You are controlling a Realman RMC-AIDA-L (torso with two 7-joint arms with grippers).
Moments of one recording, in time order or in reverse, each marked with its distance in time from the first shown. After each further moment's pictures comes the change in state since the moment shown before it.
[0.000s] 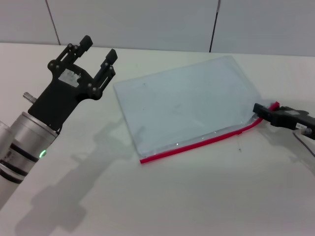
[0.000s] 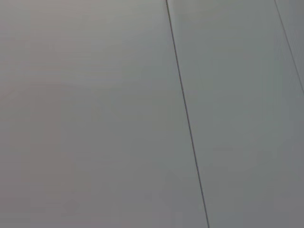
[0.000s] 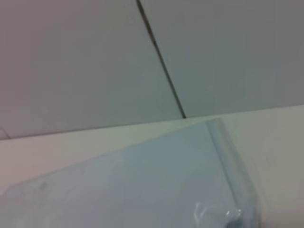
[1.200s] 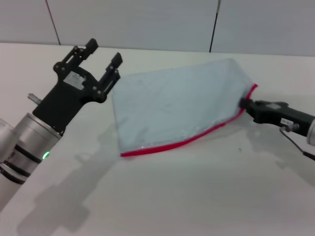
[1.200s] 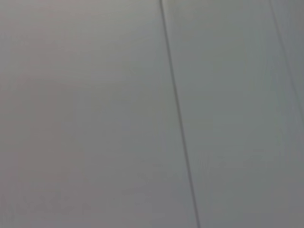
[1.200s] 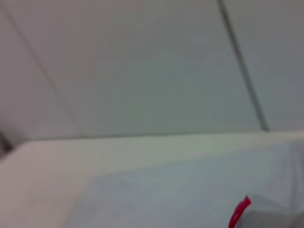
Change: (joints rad) left arm -0.005 0.000 0.005 0.000 0.024 -0.011 0.001; right arm 0.023 -0.003 -0.070 -0.008 0.005 -0.206 0.004
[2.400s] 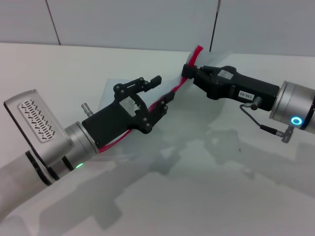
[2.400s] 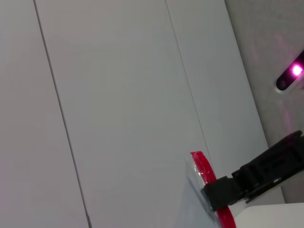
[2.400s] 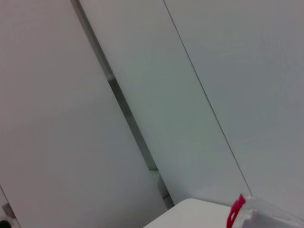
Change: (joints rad) left arm -0.086 -0.005 0.028 0.001 0.254 -0.145 0.017; right arm 0.132 0.004 0.011 0.095 0.021 -0.279 -0.063
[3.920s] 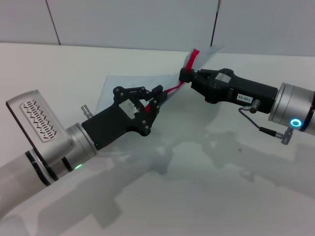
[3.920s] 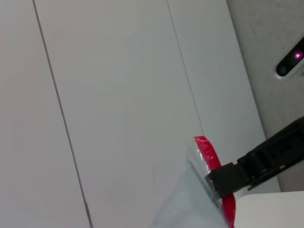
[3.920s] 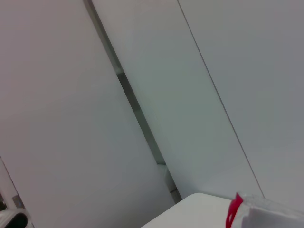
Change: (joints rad) left arm 0.000 0.004 0.008 0.003 0.007 -0.026 -0.011; right arm 0.003 -0.002 -0.025 0.002 0.000 -0.013 -0.001
